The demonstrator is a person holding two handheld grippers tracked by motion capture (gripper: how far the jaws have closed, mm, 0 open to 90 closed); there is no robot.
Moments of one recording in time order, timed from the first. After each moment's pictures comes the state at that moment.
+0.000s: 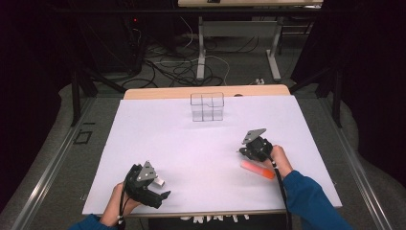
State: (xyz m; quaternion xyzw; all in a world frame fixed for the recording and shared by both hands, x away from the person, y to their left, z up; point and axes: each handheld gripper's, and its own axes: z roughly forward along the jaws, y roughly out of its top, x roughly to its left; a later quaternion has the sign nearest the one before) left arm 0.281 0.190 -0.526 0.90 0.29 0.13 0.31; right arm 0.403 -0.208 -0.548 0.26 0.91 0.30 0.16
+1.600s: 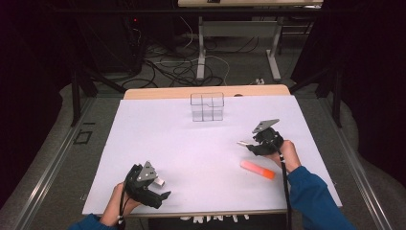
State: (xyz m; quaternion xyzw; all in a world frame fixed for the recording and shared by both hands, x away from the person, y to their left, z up) left arm 0.281 0.189 -0.528 0.89 0.29 0.14 0.32; right arm 0.408 -0.235 -0.517 0.33 0.88 0.30 0.19
